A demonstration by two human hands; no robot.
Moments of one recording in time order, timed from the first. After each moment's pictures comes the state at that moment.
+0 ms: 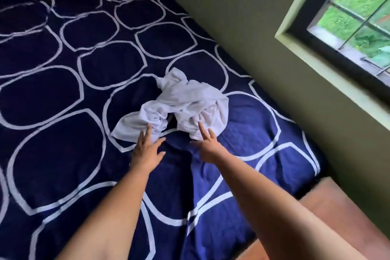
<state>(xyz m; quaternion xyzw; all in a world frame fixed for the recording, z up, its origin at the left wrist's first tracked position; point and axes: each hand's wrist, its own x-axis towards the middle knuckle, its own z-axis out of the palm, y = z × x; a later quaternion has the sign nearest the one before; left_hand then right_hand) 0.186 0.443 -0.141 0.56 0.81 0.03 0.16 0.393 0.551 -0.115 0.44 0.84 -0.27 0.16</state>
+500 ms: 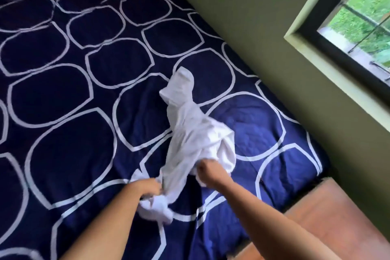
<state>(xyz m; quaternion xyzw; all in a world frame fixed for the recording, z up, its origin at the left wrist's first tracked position) 0.175 0.389 -0.143 0.44 0.71 -0.23 0.50 0.387 0.486 -0.105 0.44 0.84 -0.29 0.10</state>
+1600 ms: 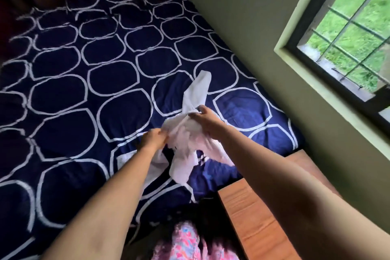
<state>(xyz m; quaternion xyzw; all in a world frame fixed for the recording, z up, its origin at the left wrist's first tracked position) 0.242 0.245 0.052 0.25 0.88 0.23 0.33 0.398 0.361 0.123 0.46 0.64 -0.61 -0.10</state>
